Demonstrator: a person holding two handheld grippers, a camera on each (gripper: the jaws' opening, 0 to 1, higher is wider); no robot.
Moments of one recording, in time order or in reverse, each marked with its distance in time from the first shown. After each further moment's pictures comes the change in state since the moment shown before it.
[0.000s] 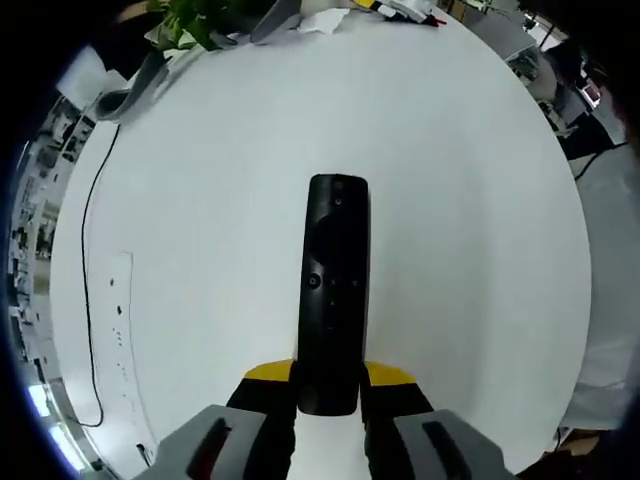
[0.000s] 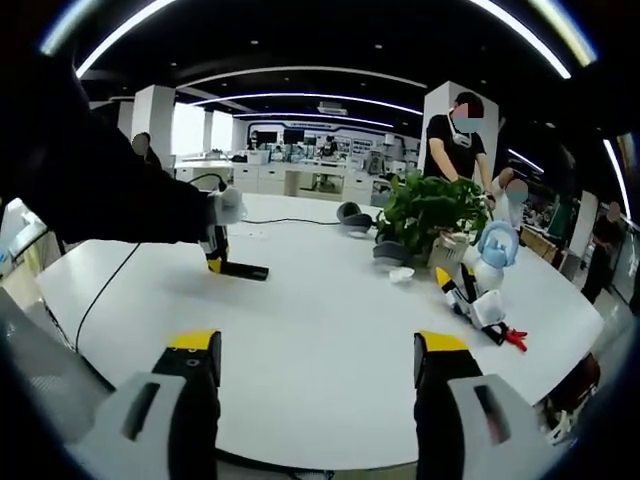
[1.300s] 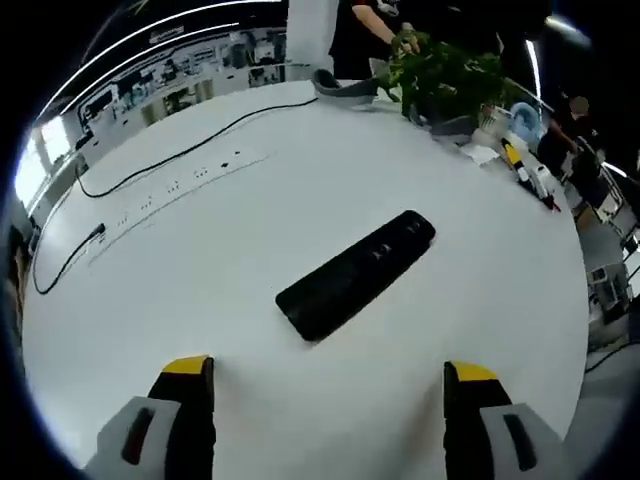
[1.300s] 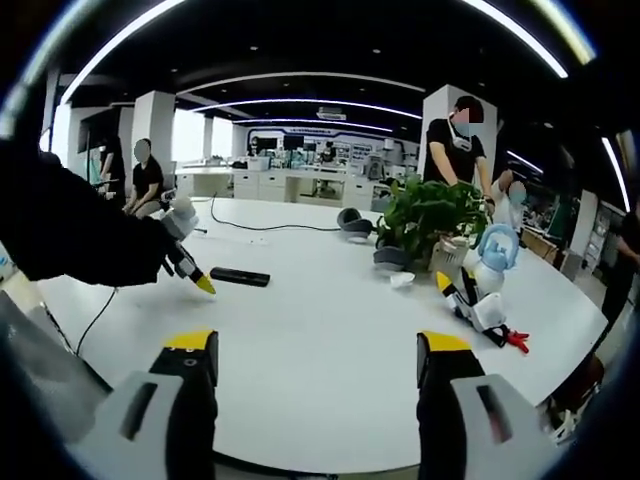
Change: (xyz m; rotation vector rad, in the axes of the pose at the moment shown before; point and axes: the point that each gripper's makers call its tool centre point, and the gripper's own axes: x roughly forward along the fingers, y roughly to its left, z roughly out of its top) left arm -0.020 -0.044 -0.029 -0.853 -0.533 0.162; right arm -0.002 0.000 0.004 0.012 -0.027 0.006
